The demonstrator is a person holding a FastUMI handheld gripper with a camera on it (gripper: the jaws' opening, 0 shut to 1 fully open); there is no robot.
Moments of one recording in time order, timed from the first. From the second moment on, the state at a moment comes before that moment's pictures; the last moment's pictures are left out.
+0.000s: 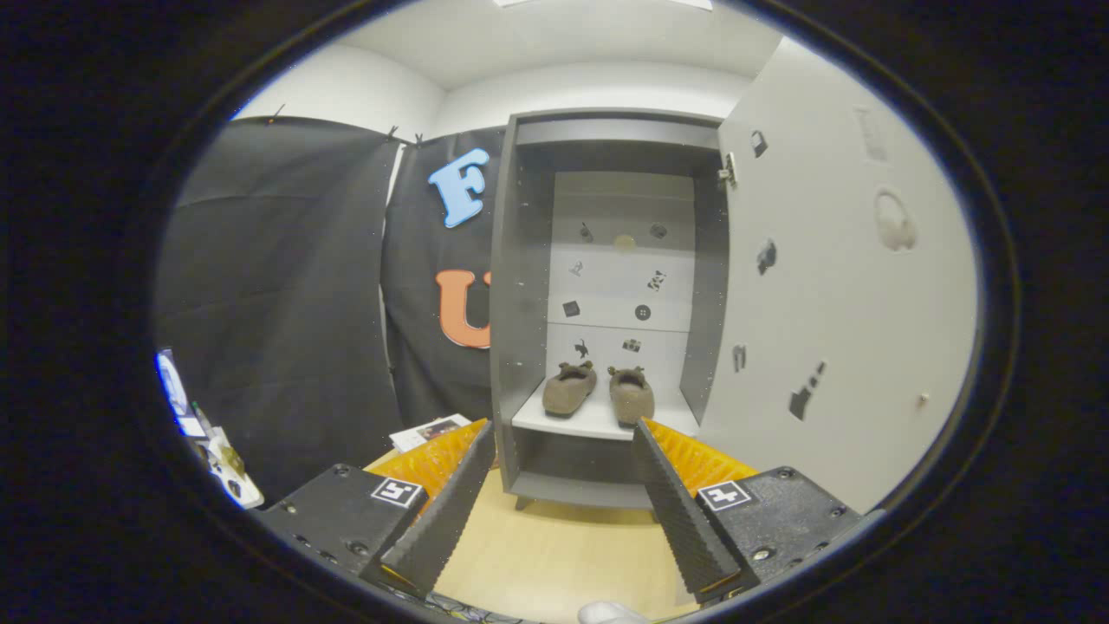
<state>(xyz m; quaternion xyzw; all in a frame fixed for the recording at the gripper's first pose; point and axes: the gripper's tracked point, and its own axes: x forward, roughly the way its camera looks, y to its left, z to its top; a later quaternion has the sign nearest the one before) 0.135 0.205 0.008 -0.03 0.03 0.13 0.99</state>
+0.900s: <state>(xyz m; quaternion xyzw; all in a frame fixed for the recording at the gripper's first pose) 0.100 -0.106 0.018 0.05 0.01 0.03 1.00</state>
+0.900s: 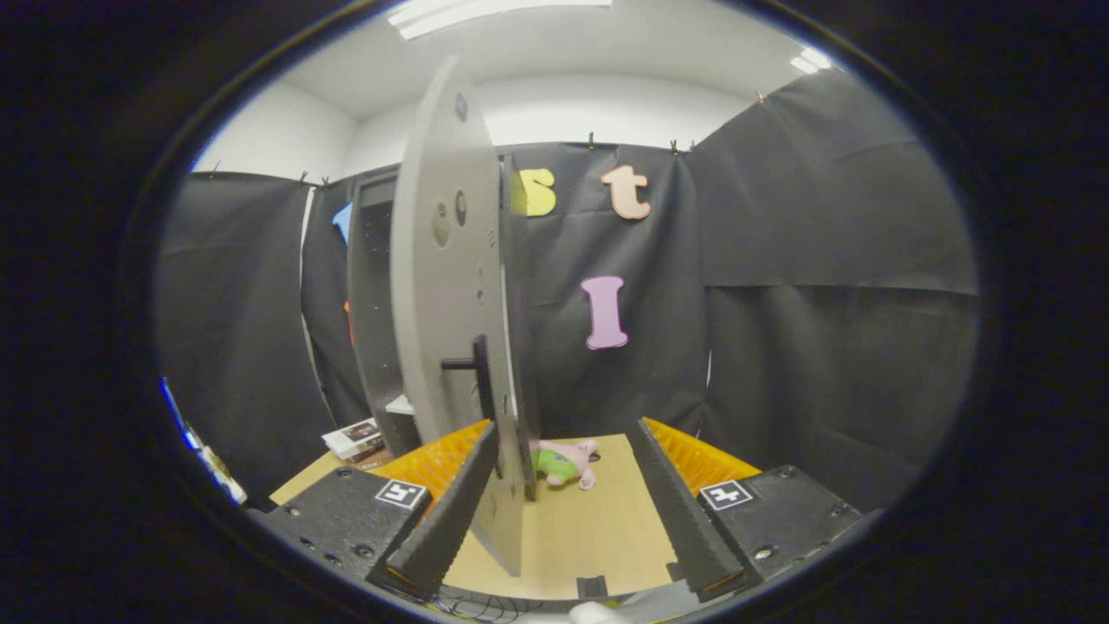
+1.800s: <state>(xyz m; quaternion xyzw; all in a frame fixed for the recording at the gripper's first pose) 0.158 -0.015 0.009 0.04 0.06 0.20 0.98</state>
